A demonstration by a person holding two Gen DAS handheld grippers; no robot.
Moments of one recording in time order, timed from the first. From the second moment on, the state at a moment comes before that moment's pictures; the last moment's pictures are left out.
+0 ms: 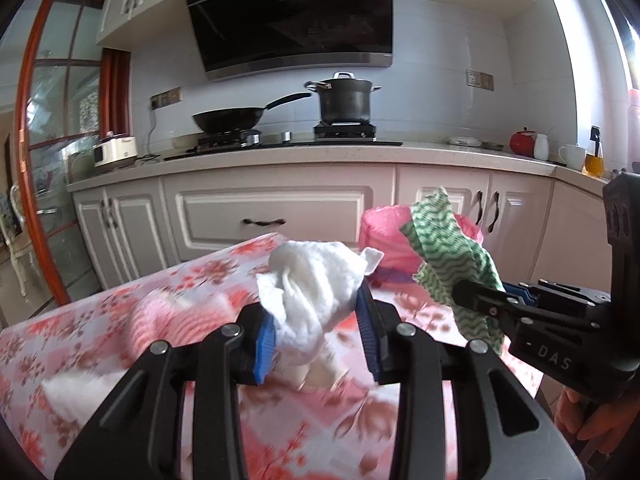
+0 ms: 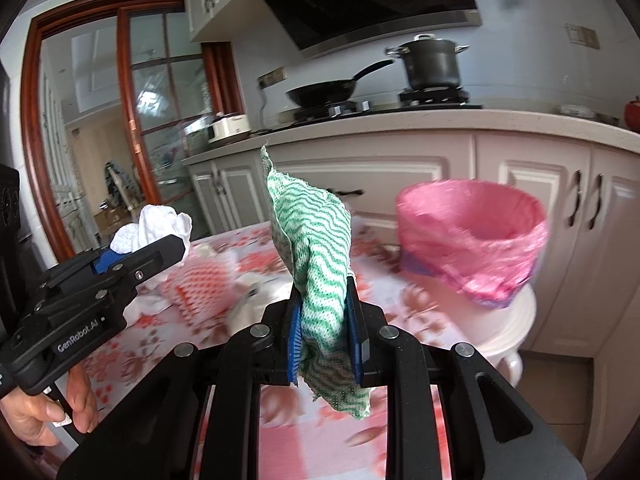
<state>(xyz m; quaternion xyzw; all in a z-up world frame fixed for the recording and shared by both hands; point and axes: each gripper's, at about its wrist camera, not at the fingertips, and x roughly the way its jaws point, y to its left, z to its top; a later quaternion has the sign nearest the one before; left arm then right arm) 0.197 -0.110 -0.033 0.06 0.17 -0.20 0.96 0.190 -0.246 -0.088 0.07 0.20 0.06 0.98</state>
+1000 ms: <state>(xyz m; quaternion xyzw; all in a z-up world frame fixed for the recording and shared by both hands) 0.419 -0.309 0.002 0.03 0.20 -0.31 0.93 0.343 -0.436 -0.049 0.06 0.21 -0.04 0.98</state>
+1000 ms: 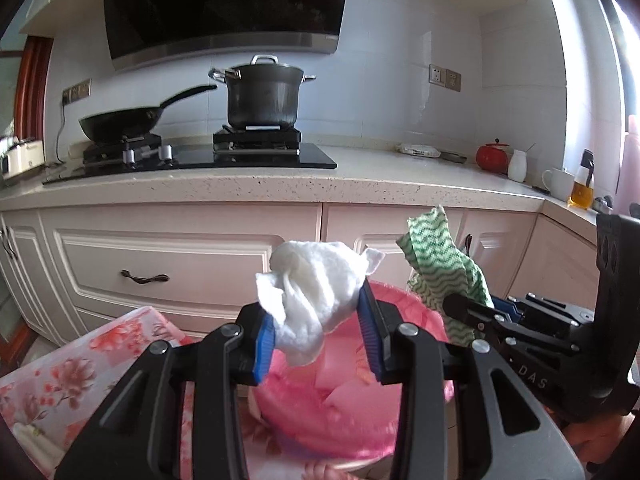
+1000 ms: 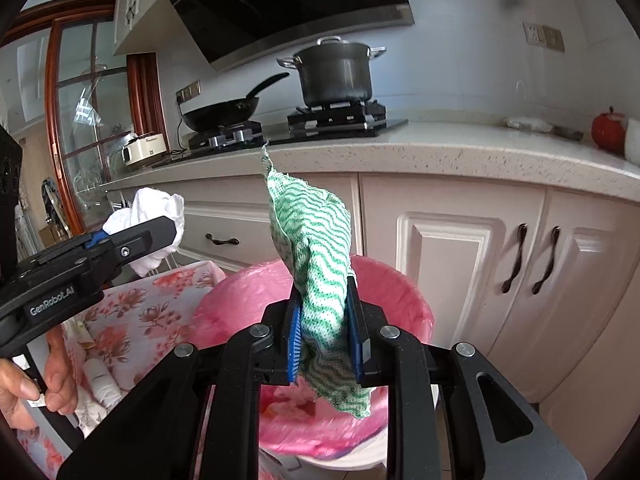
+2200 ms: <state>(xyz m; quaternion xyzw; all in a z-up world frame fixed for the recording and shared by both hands) 0.315 -0.168 0.019 0.02 0.17 -0.21 0.96 0.255 -0.335 -0.019 0.01 0.18 0.00 0.98</state>
